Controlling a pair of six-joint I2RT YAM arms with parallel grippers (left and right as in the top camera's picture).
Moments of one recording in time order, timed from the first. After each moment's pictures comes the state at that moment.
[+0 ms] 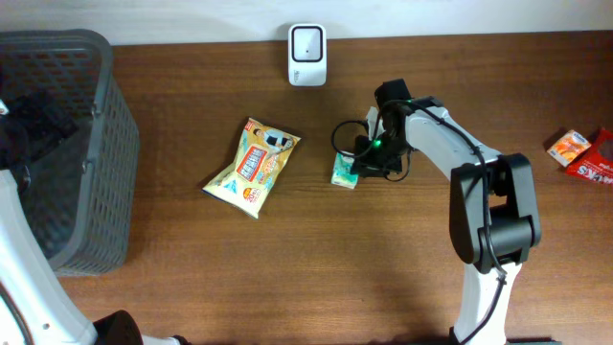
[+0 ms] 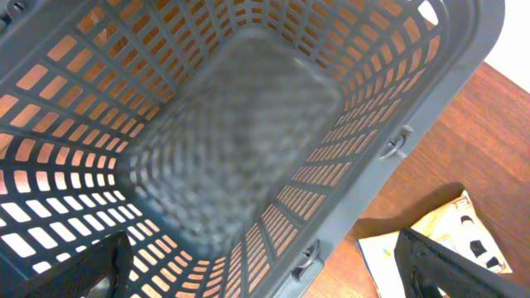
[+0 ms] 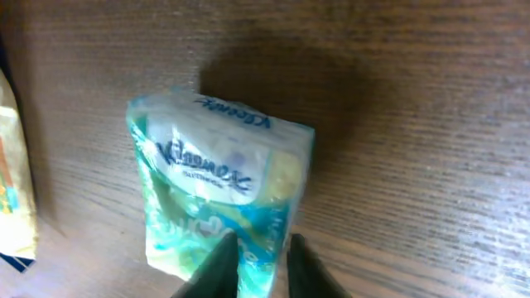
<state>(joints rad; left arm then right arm) 0.38 1.62 2.20 -1.56 -0.16 -0.28 0.22 2.15 1.54 -0.87 -0.43 0.29</state>
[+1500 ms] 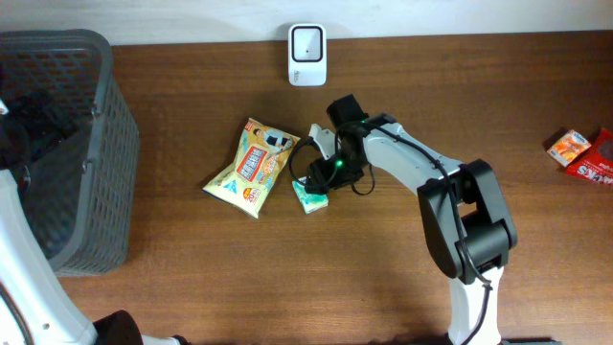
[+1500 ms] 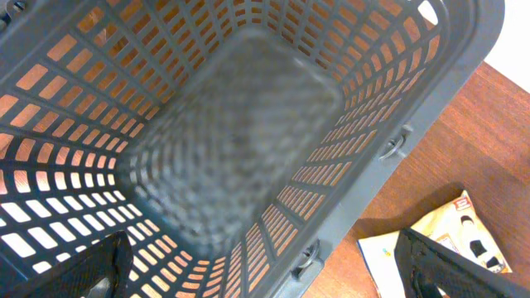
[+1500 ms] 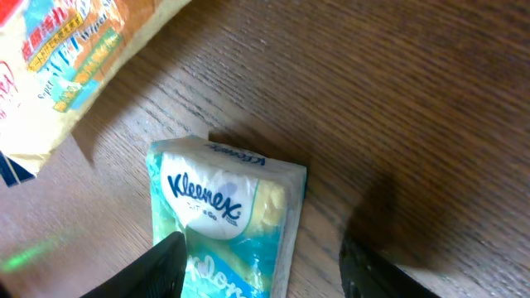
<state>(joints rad) 0.38 1.62 2.20 -1.56 -0.16 -0.28 0.42 2.14 1.50 -0.75 -0.47 -0.01</state>
